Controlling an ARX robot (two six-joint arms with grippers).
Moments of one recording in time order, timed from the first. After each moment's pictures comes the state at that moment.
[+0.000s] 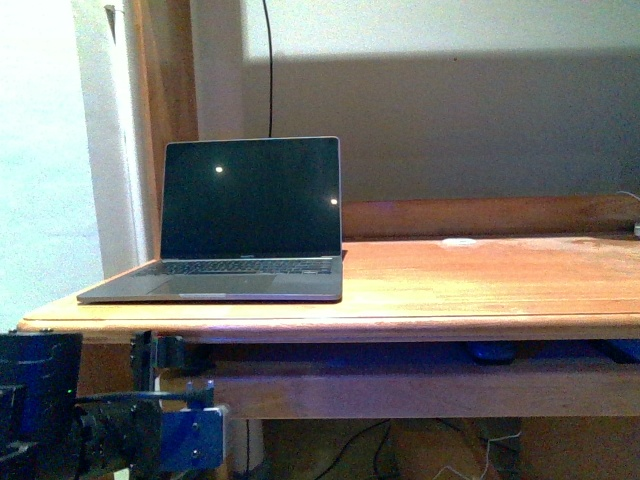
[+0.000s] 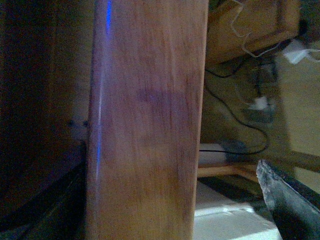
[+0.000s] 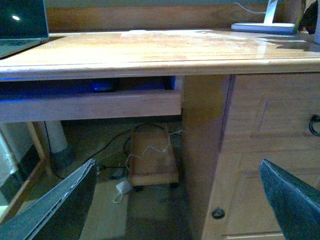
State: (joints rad) left arm -0.11 2.18 1.15 0.66 0.47 1.48; right arm 0.00 0.00 0.02 0.00 0.00 0.00
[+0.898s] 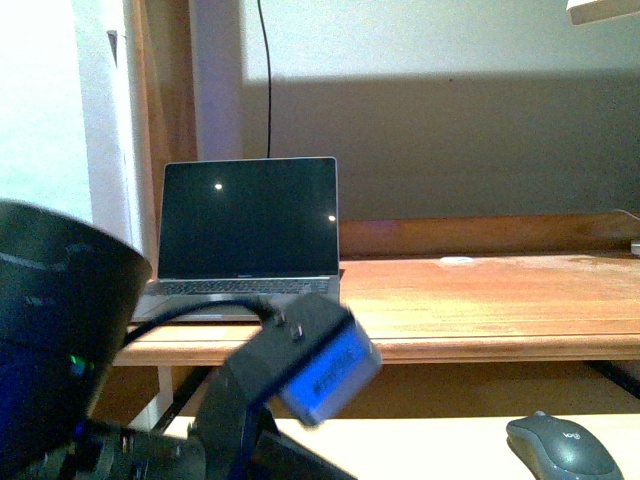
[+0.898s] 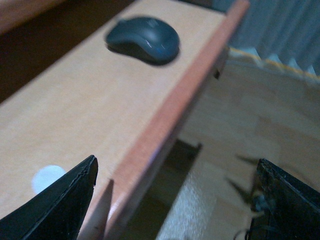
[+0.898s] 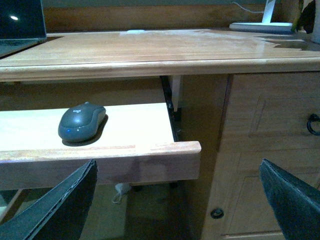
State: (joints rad) left arm -0.45 1.54 0.83 0.26 0.62 0.29; right arm 0.00 0.00 0.02 0.00 0.00 0.00
